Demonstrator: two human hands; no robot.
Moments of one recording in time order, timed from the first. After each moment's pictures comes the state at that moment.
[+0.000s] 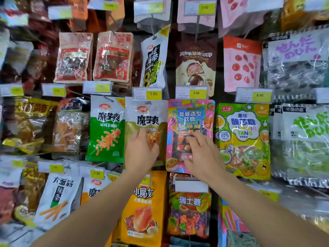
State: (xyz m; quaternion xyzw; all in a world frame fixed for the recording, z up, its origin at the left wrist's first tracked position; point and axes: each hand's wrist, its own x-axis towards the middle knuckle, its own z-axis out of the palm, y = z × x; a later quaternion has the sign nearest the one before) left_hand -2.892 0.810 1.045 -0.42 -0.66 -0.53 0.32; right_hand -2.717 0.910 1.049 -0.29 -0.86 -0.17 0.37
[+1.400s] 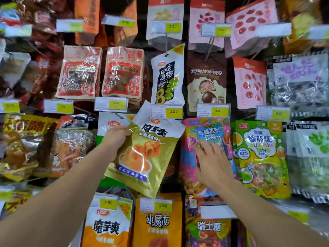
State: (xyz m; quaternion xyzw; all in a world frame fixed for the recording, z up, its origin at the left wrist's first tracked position) left_hand -3.030 0.759 1.140 -0.38 -0.59 -0.71 -0.07; right_hand -2.780 0.898 1.077 -0.39 -0.83 -0.24 0.33
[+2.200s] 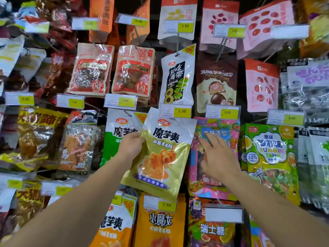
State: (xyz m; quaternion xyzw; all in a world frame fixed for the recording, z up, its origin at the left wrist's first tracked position) left_hand -3.012 0.776 1.111 -0.39 -0.59 -0.70 -0.04; right_hand -2.781 0.912 1.101 -0.37 -0.84 -0.23 0.33
